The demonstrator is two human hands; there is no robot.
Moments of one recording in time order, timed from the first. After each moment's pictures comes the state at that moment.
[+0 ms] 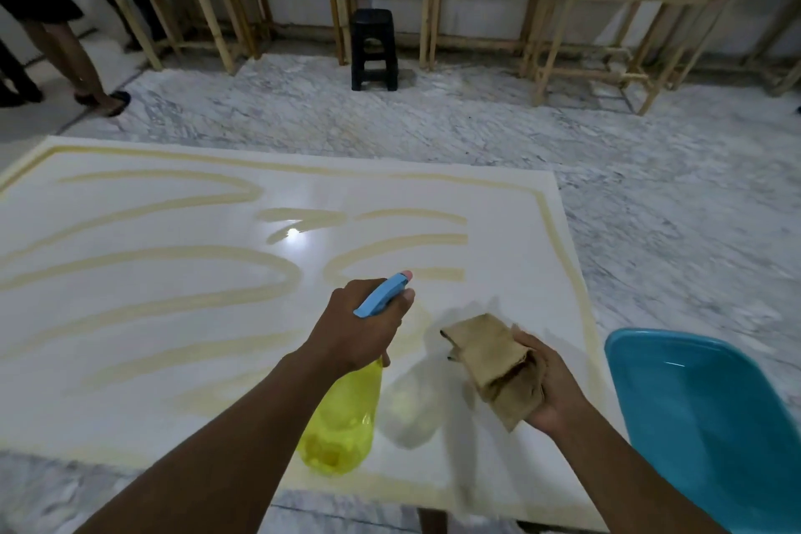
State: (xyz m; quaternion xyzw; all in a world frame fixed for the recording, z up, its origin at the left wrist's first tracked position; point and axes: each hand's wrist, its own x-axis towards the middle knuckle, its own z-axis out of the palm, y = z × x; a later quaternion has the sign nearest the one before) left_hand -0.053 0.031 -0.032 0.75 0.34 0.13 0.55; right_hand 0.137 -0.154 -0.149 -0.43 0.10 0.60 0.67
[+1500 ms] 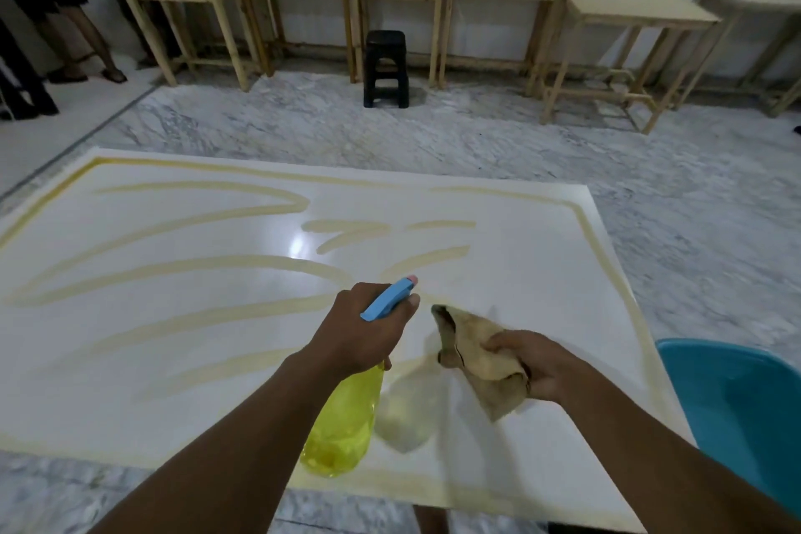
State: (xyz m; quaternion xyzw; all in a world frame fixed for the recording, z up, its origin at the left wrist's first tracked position) left_hand -0.138 0.096 -0.021 0.78 0.32 0.12 0.53; right_hand 0.089 -0.059 -0.134 -0.62 -0.04 0.62 0.48
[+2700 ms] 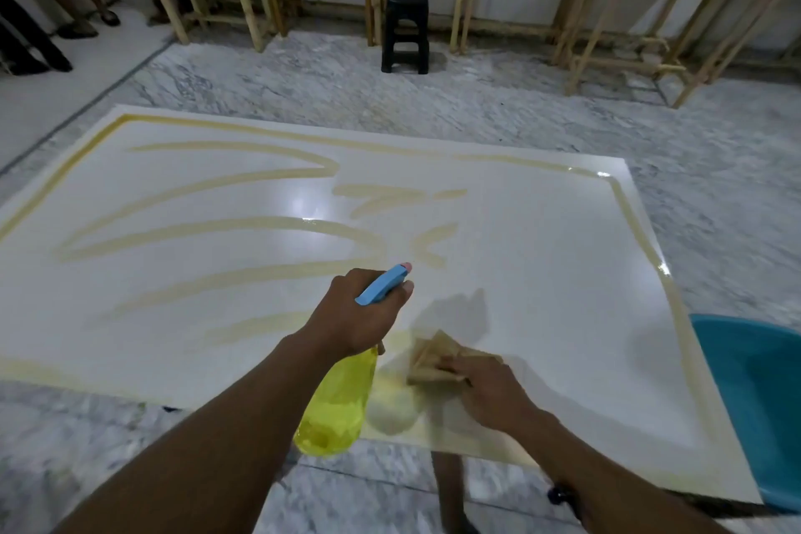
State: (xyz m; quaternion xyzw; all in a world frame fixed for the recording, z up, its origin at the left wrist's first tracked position) left_hand -0.198 0.128 -0.045 0.77 0.36 0.10 0.51; right_hand -0.043 -0.046 -0.191 -0.79 -0.50 0.29 0.21
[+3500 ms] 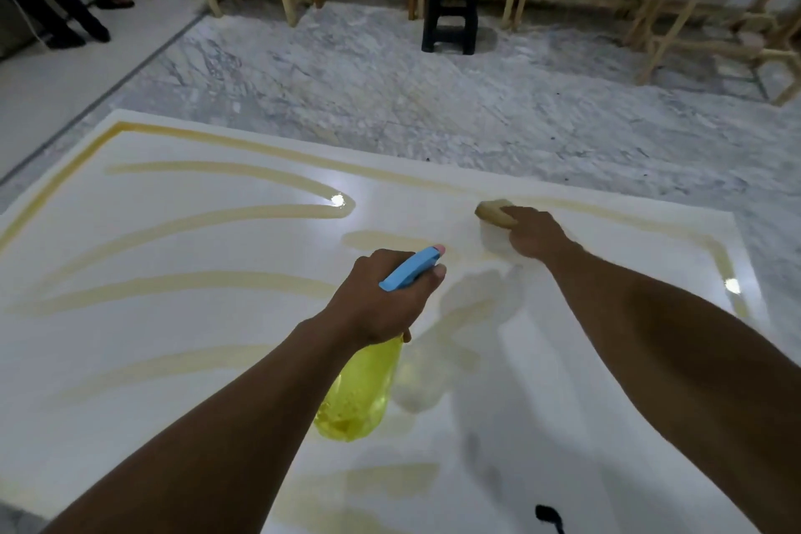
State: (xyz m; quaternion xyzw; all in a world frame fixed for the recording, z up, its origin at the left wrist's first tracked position) left_hand -0.065 0.283 -0.052 0.78 0.38 0.10 0.49; right_hand 0.252 0.269 -0.180 -0.87 -0.44 0.23 0.06
